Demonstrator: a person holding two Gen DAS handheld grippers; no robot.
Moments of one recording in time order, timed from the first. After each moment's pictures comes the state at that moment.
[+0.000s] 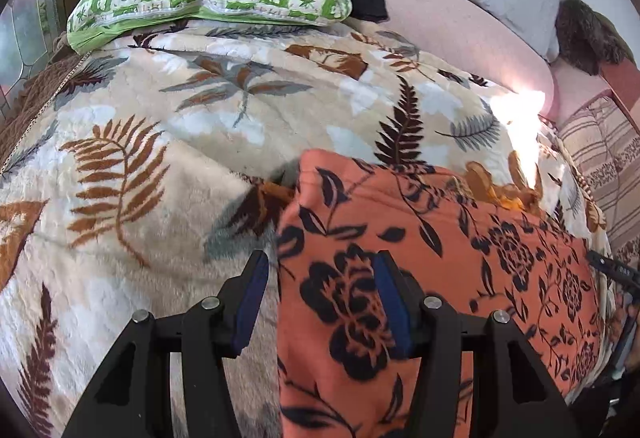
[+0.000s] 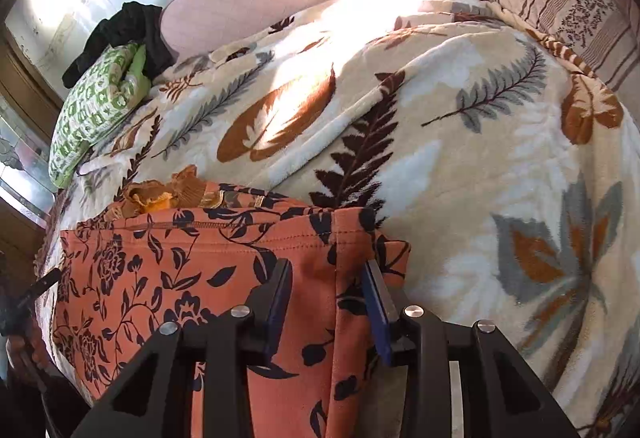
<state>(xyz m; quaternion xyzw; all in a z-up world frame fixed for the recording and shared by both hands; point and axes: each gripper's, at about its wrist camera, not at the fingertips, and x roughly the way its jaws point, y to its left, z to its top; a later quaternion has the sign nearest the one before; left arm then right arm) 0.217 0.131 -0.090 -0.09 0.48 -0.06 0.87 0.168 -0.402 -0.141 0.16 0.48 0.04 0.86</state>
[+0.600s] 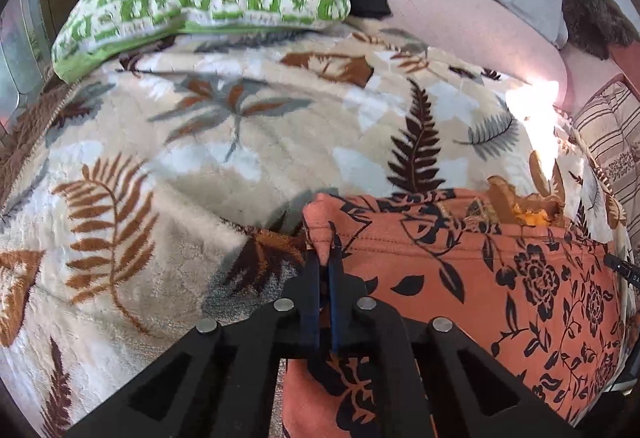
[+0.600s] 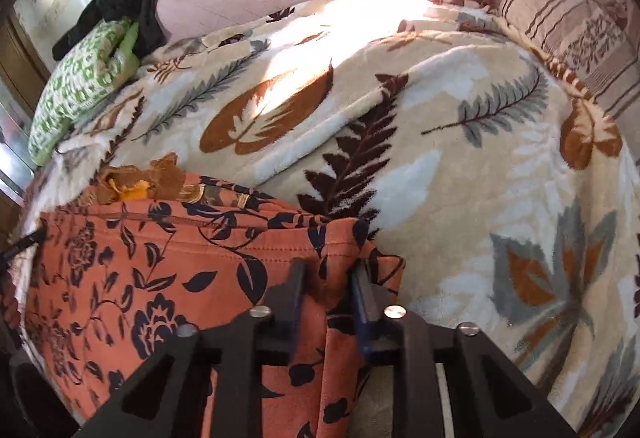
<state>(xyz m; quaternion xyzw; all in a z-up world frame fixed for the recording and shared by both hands) 0.248 0.120 -0.088 -0.04 0.47 -0.05 0.88 0.180 -0.379 -0.143 0.08 0.48 0.02 0.87</state>
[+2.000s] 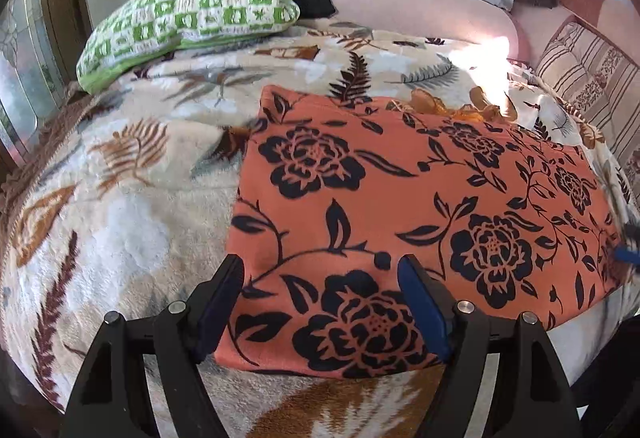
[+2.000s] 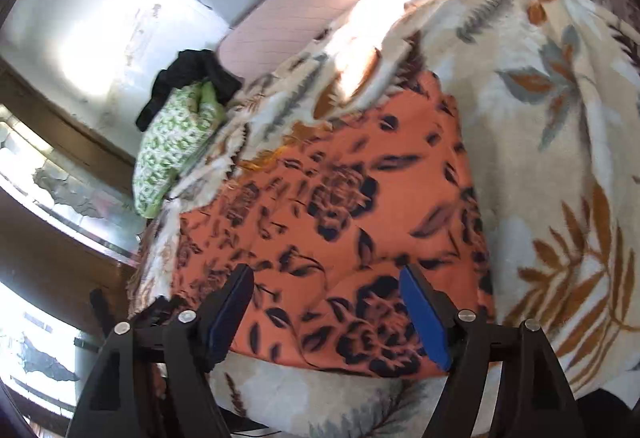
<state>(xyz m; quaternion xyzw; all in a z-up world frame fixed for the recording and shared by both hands) 0.107 0.082 -0.094 0.02 0.45 -0.06 0.89 0.023 -0.379 -0.156 0.33 0.45 0.07 0.82</state>
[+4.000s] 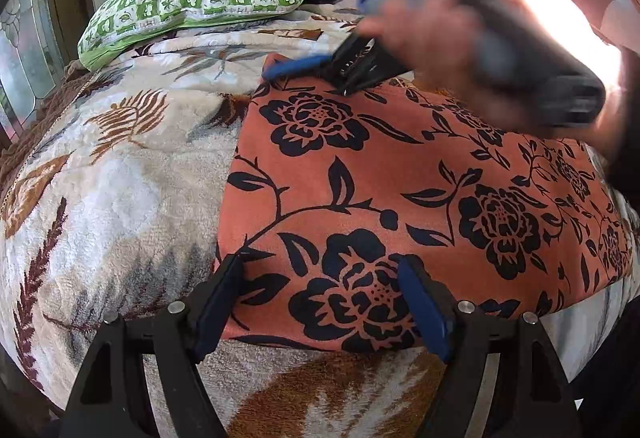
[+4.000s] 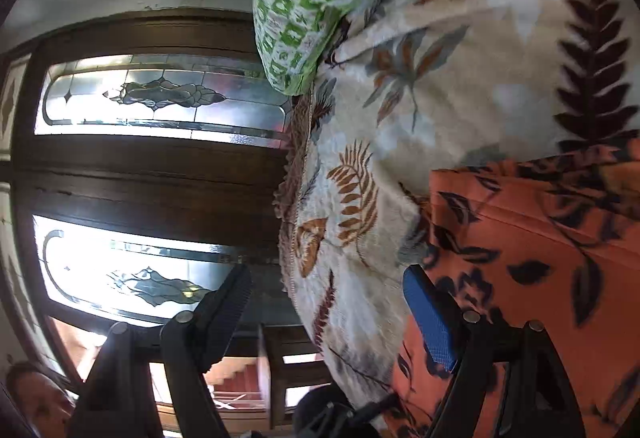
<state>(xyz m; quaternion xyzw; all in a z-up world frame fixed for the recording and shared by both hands) 0.097 0.082 -0.112 0.01 0.45 -0.06 0.89 0.306 -0.002 -0.145 0.37 0.57 0.44 0.59</state>
